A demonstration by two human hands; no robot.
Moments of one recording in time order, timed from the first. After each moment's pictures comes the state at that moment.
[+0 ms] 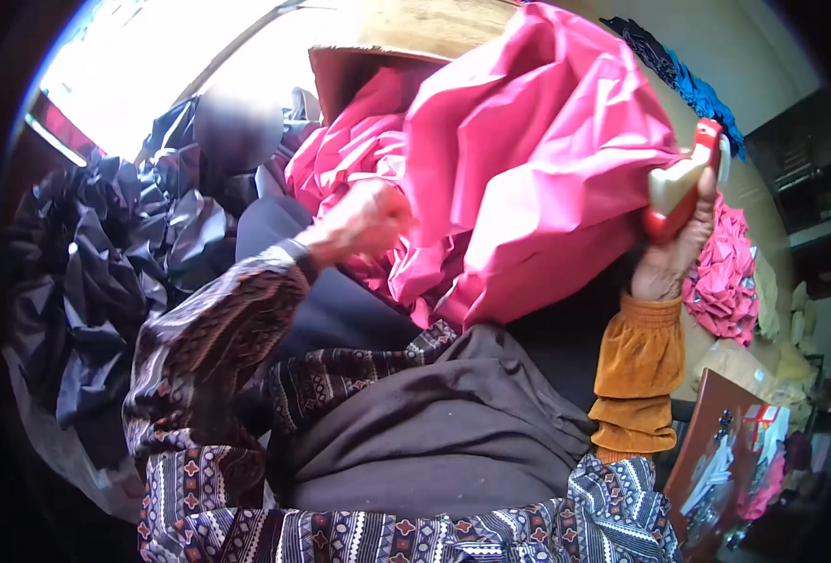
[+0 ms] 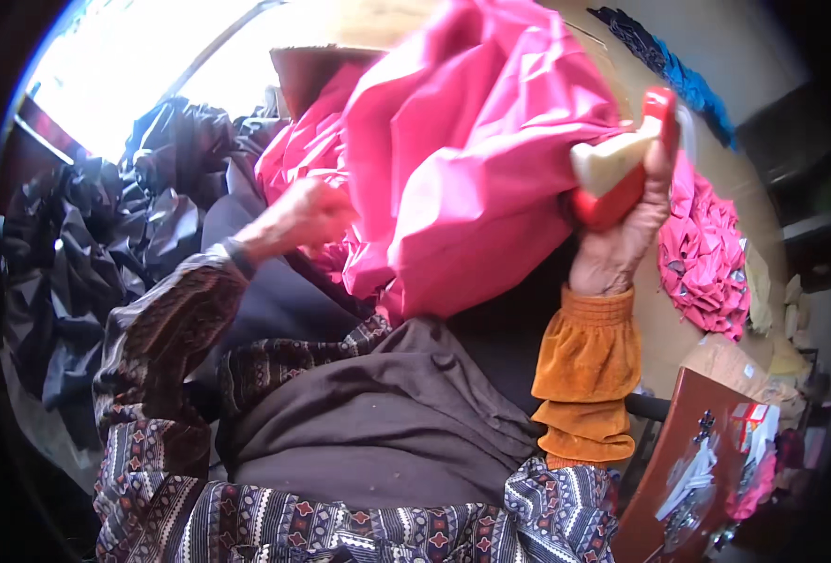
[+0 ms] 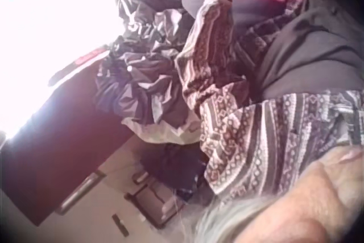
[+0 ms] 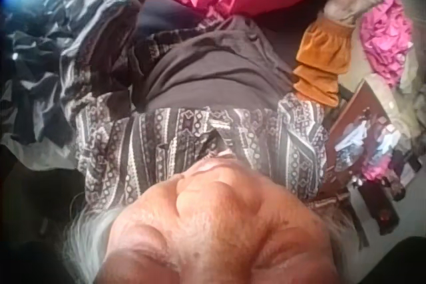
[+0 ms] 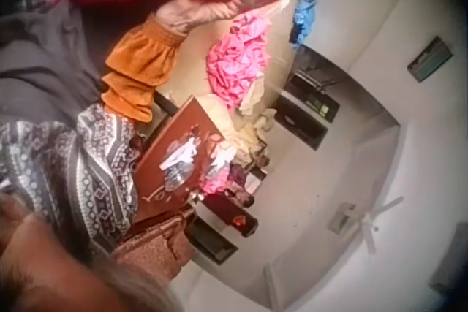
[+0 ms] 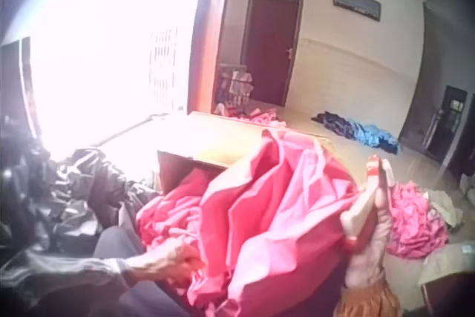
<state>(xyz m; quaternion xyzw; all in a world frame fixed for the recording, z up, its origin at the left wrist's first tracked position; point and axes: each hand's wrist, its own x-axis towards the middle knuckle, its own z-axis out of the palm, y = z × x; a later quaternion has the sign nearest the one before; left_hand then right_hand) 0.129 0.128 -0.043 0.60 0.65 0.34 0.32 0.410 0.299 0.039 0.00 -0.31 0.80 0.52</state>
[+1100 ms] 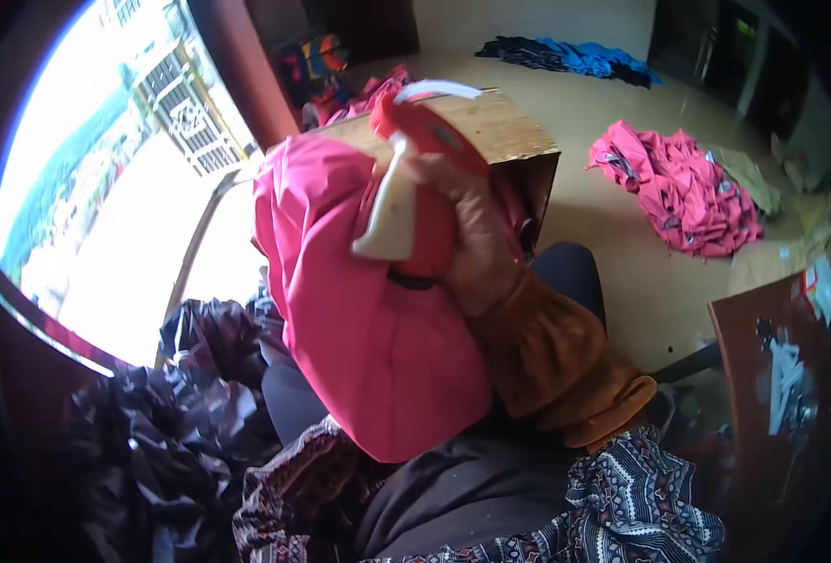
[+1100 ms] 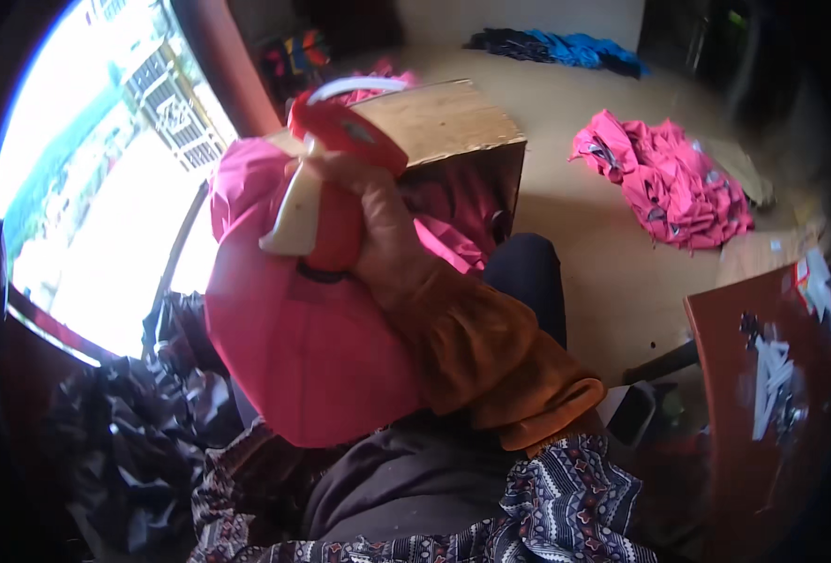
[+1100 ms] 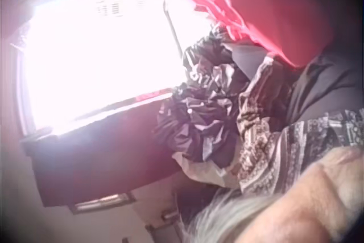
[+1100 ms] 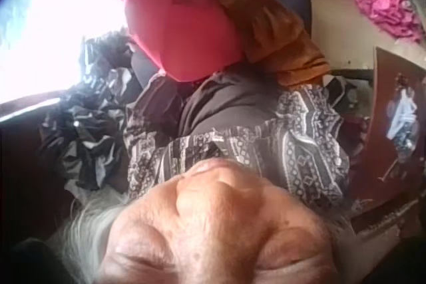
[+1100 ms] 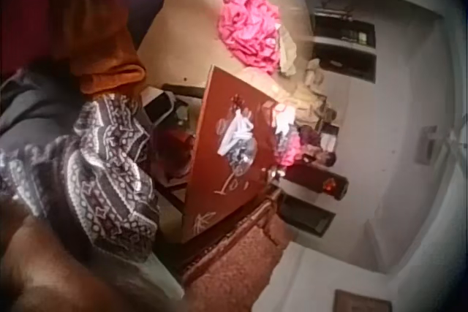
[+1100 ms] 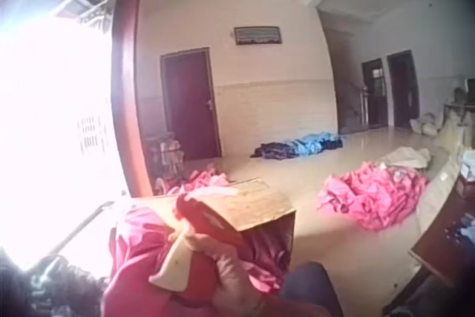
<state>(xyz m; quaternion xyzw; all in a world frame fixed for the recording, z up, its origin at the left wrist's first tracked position) 0.168 0.135 -0.045 0.59 0.55 0.49 0.33 0.309 0.251 0.092 0.00 -0.30 0.85 0.42</state>
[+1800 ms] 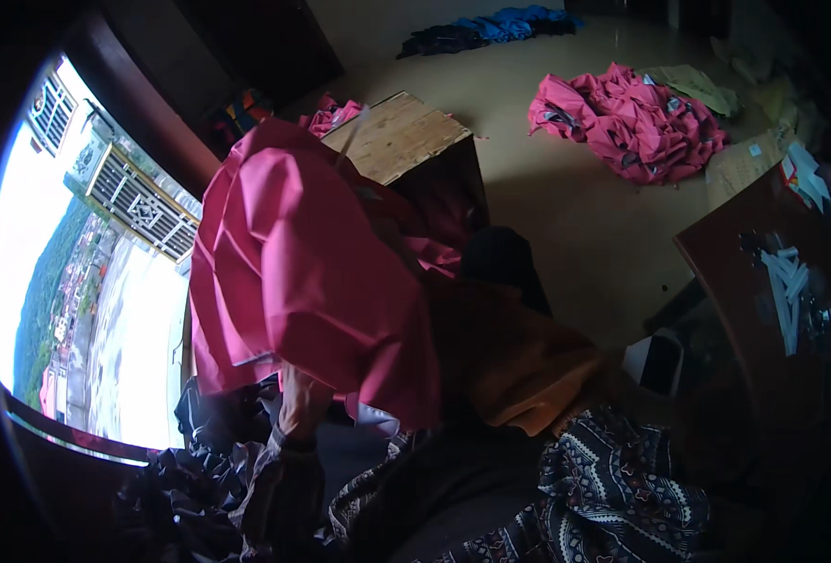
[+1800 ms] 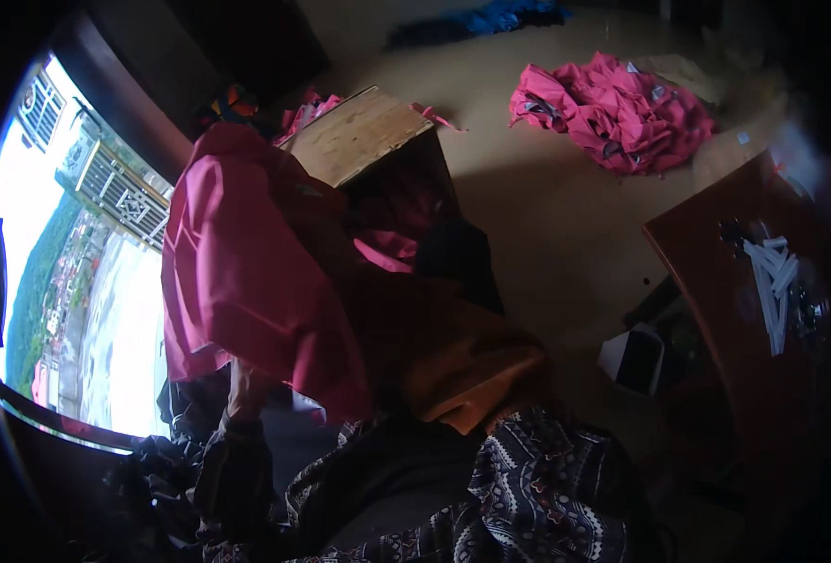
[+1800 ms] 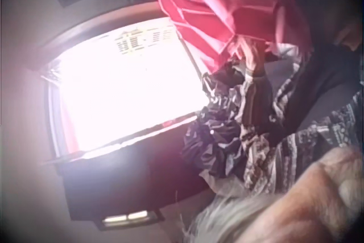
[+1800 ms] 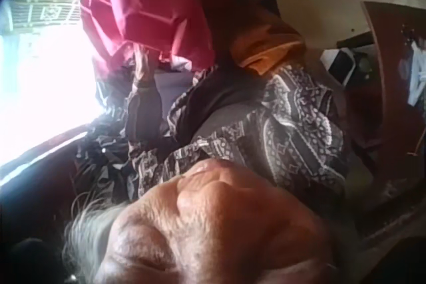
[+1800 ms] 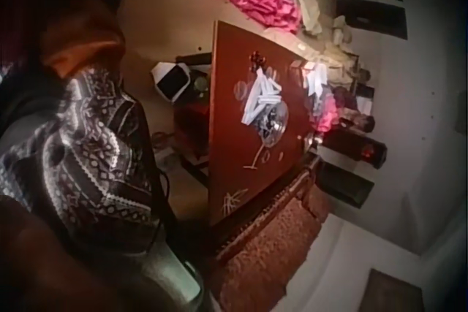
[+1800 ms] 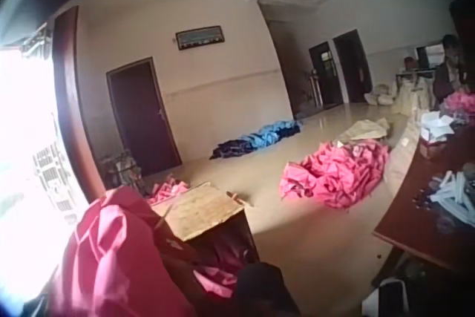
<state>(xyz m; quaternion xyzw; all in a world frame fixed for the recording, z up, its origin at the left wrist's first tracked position) 0.177 0.143 0.024 0.68 0.64 0.34 0.09 0.334 0.299 0.021 -0.04 -0.25 0.87 0.43</state>
